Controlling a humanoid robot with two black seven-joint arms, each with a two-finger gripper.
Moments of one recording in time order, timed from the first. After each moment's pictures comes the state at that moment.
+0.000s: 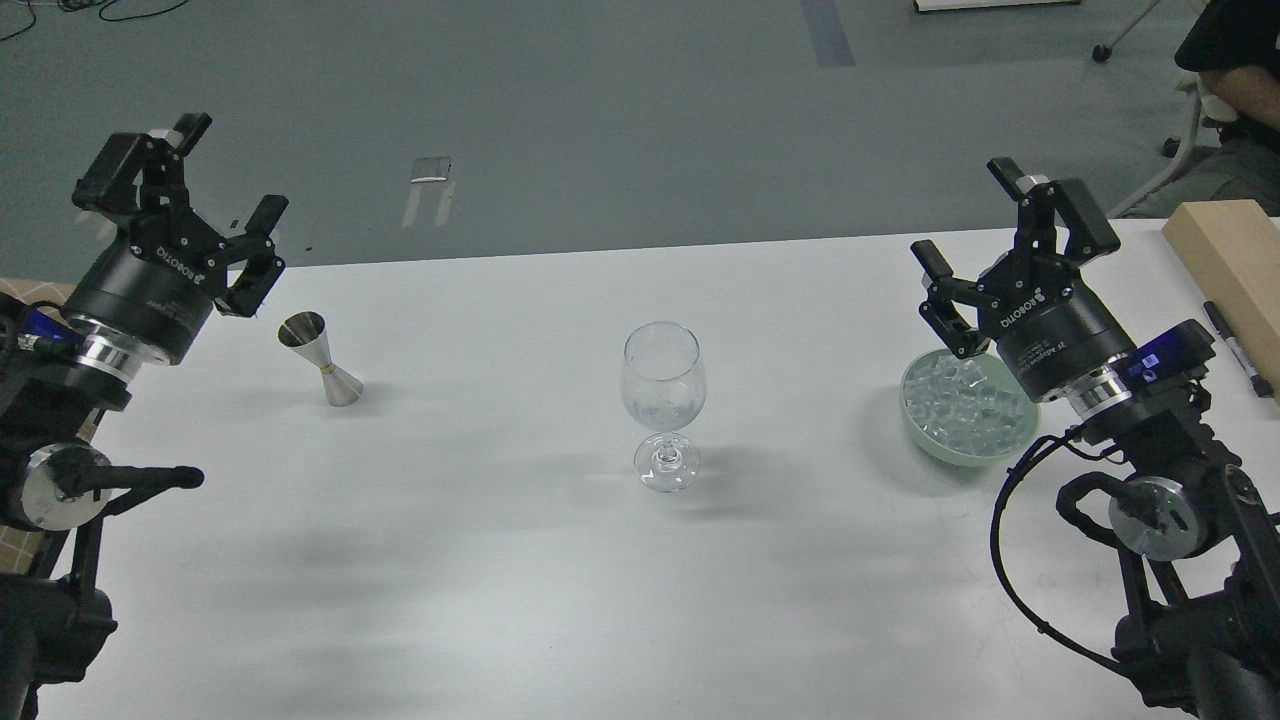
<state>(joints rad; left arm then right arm) -0.21 0.38 -1.65 -1.41 0.83 -0.41 -0.04 0.14 0.00 1.64 1.41 -0.94 0.49 0.02</state>
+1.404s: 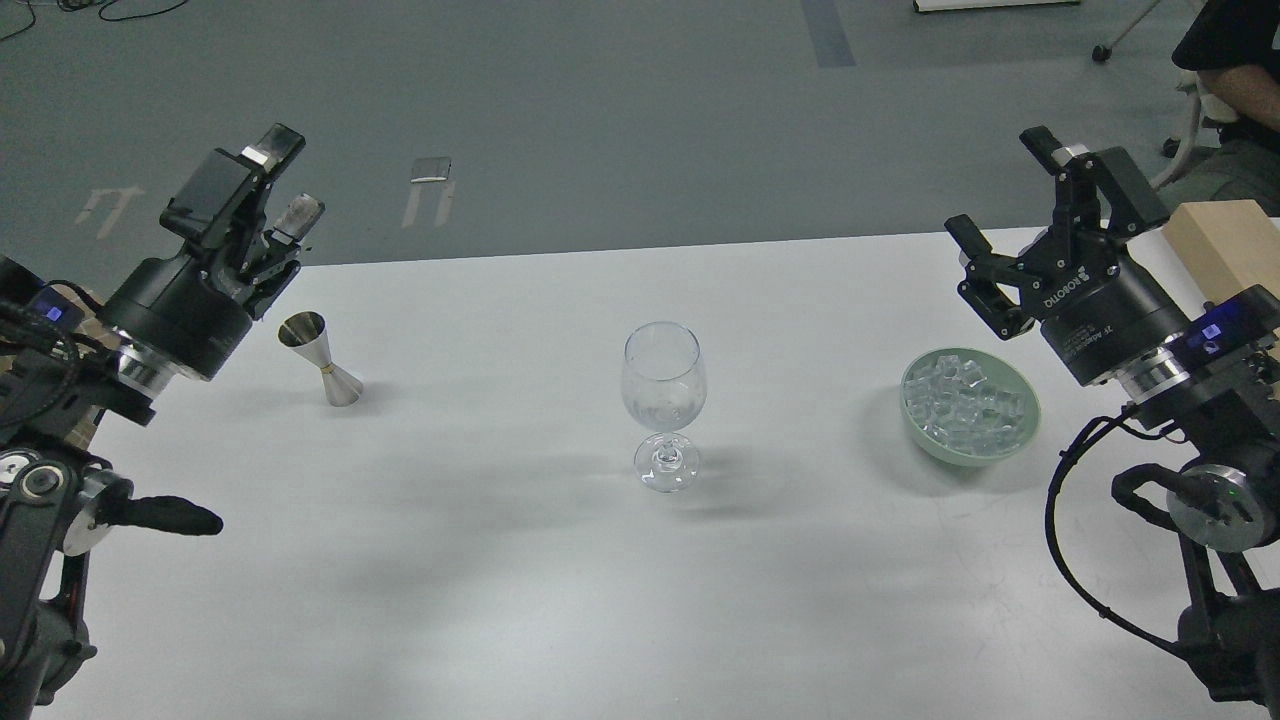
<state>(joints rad) -0.17 0.35 -1.59 -1.51 1.32 -0.35 -0.18 0.13 -0.14 1.63 1.49 -0.94 0.49 0.02</state>
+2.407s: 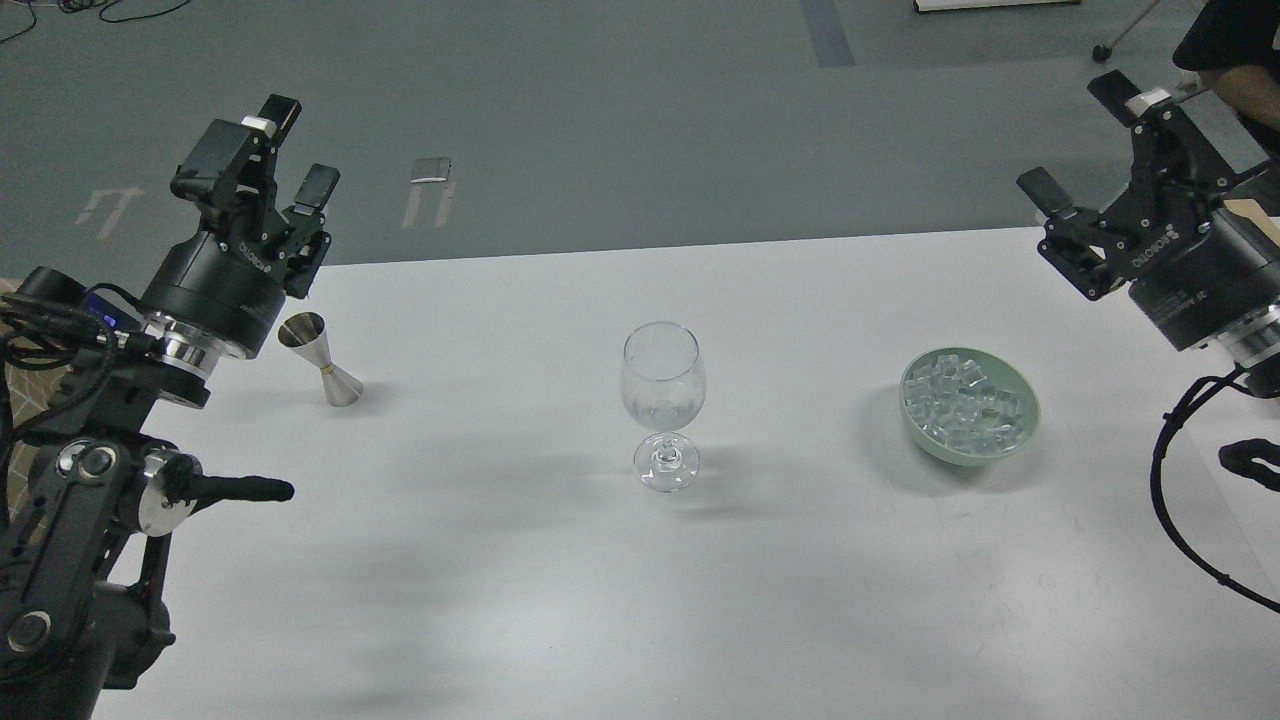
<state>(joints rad) -0.20 0.28 -1.54 -1.53 1.14 -0.21 -0.11 0.13 -0.35 1.65 1.58 -0.94 0.49 0.02</state>
